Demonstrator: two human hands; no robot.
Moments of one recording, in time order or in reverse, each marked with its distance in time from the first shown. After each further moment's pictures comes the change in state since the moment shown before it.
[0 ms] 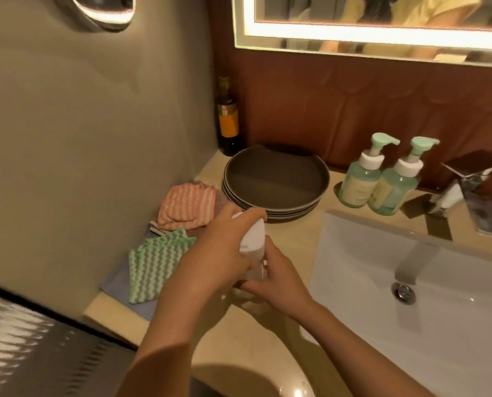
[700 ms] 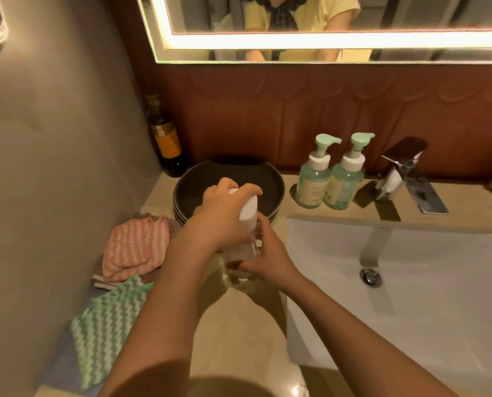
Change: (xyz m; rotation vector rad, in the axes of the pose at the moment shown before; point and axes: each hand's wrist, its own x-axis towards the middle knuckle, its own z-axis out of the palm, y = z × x) left_hand 0.114 0.021 -0.003 0.123 -0.157 0.105; right_hand 0.059 0.019 -0.047 0.069 0.251 0.155
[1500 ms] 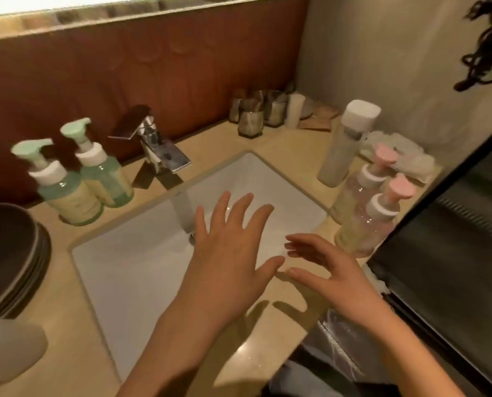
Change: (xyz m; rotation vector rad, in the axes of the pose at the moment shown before) left_hand -0.070 0.228 0.149 0.184 -0.183 0.887; right_hand -0.317 0.042 -0.191 -0.010 0.767 0.299
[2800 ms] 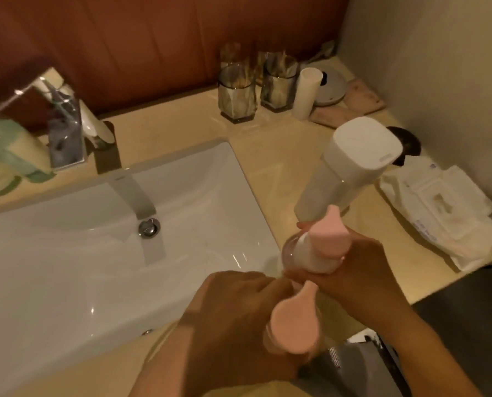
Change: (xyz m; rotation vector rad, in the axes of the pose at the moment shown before) left_hand 0.171 0.108 0.091 -0.247 0.036 0.141; right_hand 0.169 0.085 -0.175 -0.190 -0.148 -0.139
